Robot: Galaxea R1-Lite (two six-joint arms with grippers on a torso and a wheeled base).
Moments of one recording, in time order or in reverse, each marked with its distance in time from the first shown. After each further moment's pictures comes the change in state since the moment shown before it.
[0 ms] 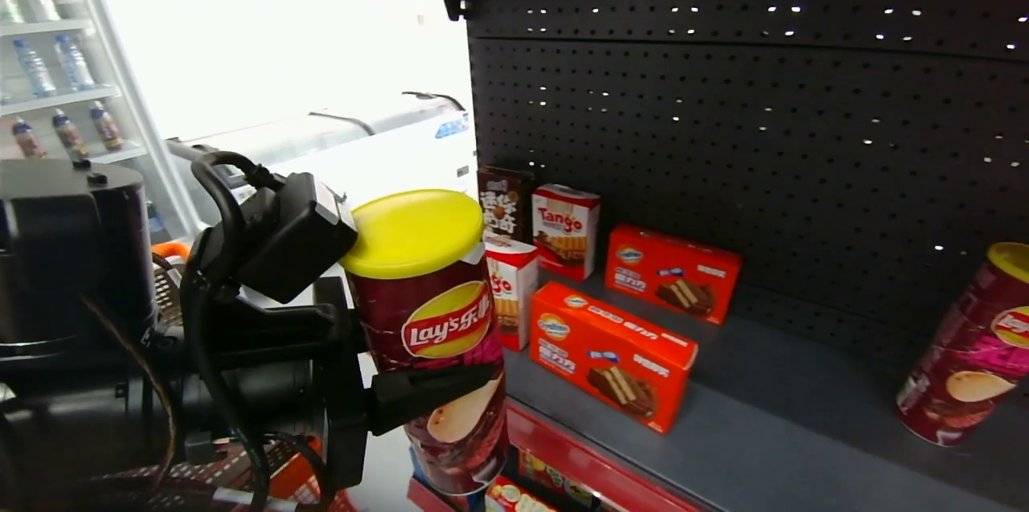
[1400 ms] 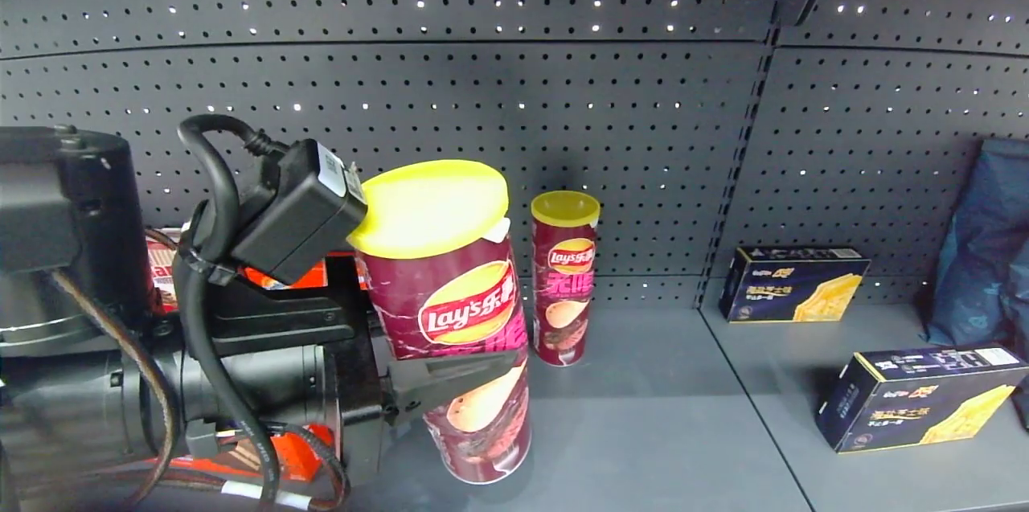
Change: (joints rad) left arm -0.065 0.002 -0.050 0.002 0.033 0.003; right arm 0.000 0.000 0.000 0.000 0.006 -0.001
